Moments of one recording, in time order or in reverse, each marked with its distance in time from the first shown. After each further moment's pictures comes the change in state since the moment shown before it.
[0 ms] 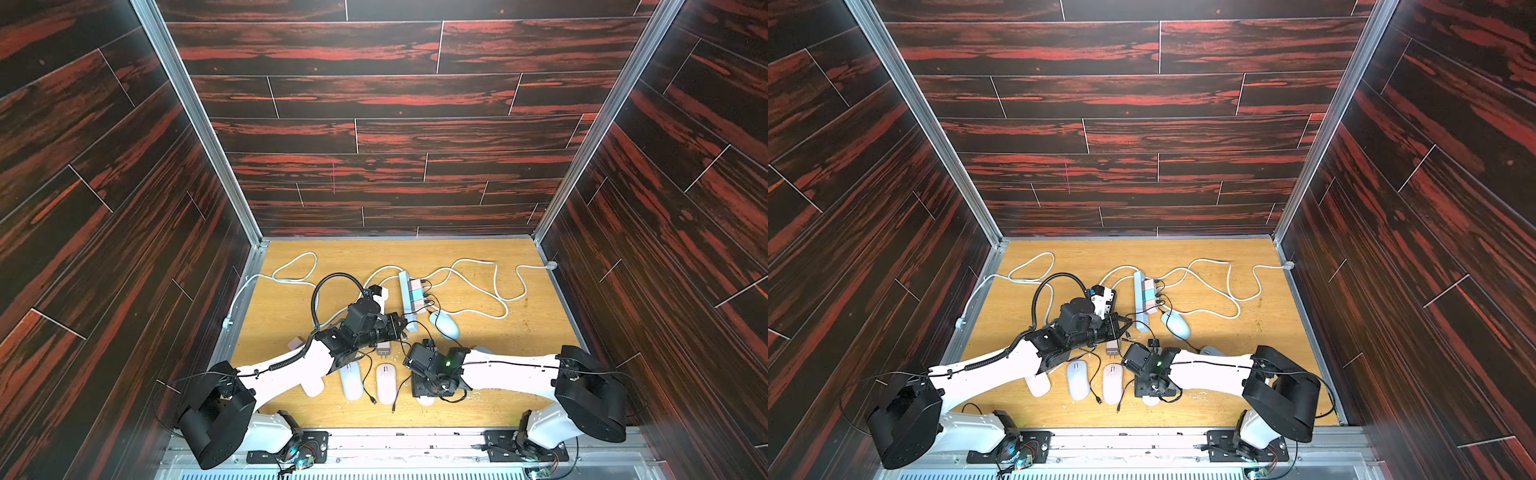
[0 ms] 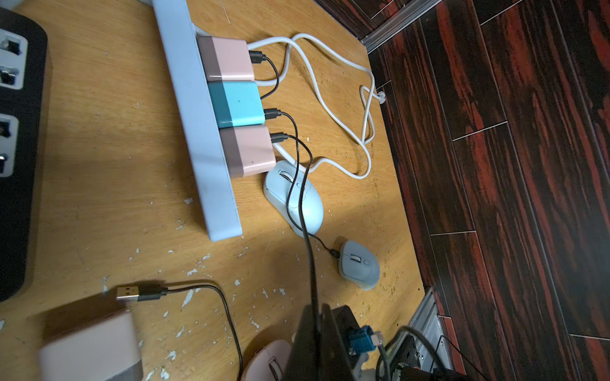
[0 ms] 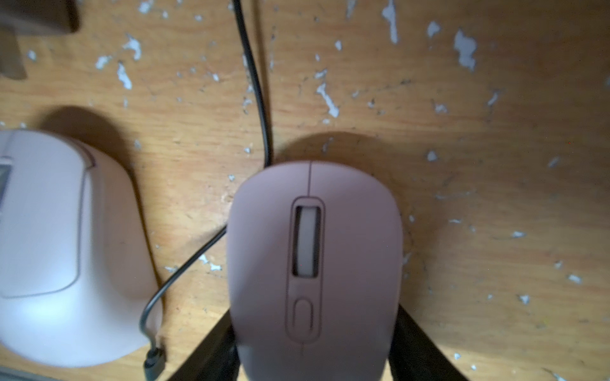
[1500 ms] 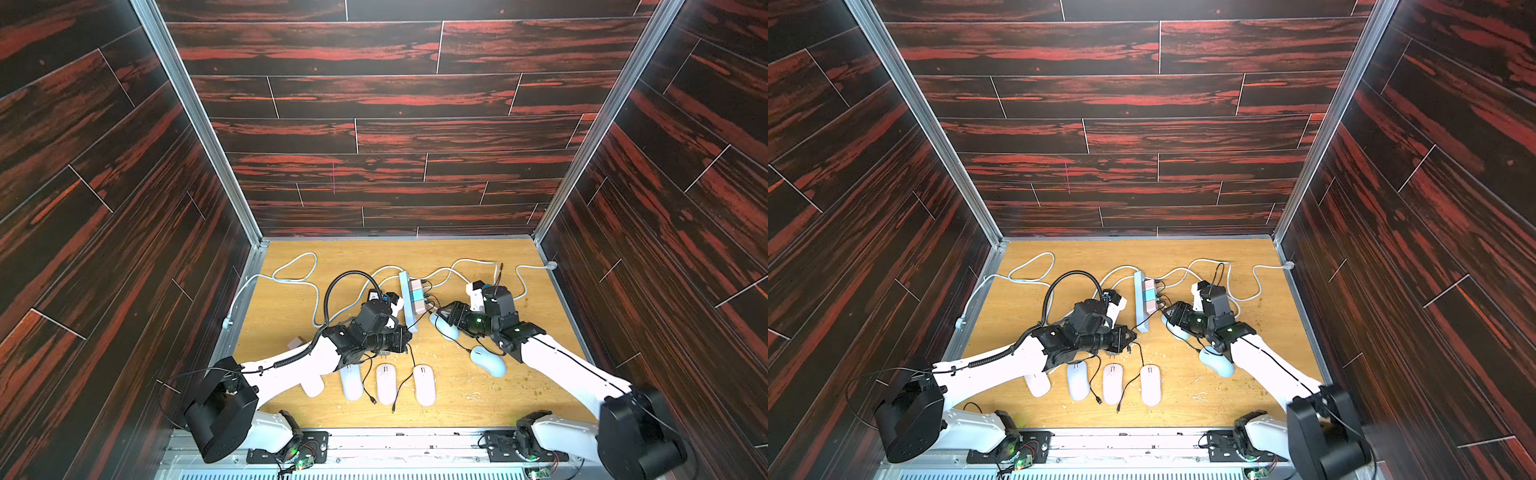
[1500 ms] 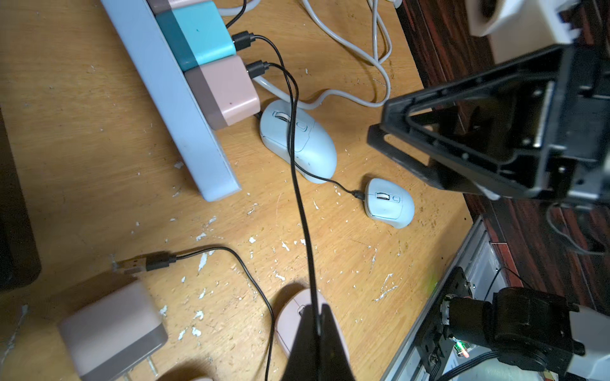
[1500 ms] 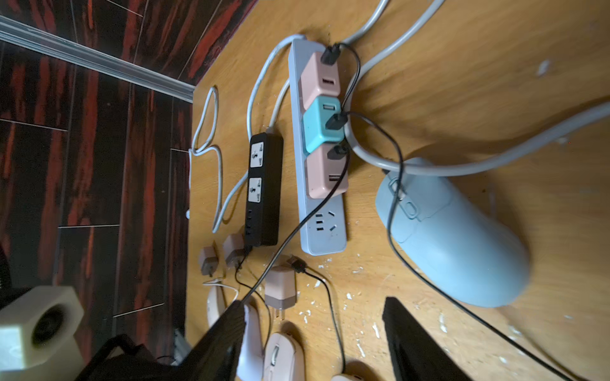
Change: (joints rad) left arm -0.063 0.038 0.091 -0.229 0.045 0.245; right arm -0.721 -0.255 -0.123 0.540 -0.482 -0.204
